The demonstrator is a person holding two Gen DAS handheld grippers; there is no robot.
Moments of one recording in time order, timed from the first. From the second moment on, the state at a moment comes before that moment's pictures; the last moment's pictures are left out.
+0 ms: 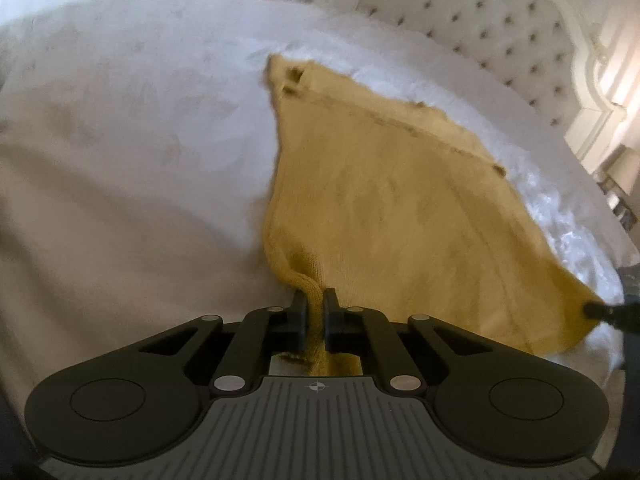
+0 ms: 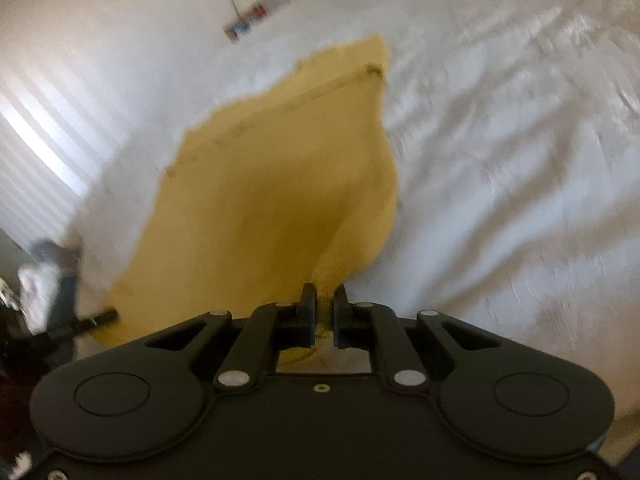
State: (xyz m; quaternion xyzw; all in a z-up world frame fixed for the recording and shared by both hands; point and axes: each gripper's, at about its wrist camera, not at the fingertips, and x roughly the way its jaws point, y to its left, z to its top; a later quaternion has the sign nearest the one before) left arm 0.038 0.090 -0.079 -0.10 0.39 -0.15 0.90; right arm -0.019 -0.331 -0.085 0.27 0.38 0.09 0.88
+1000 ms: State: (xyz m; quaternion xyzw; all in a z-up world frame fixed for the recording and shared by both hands) left arm 0.252 0.075 -0.011 -0.19 0.28 -0.16 0.93; right arm 0.216 -0.379 -0.049 0.32 0.24 0.06 0.91
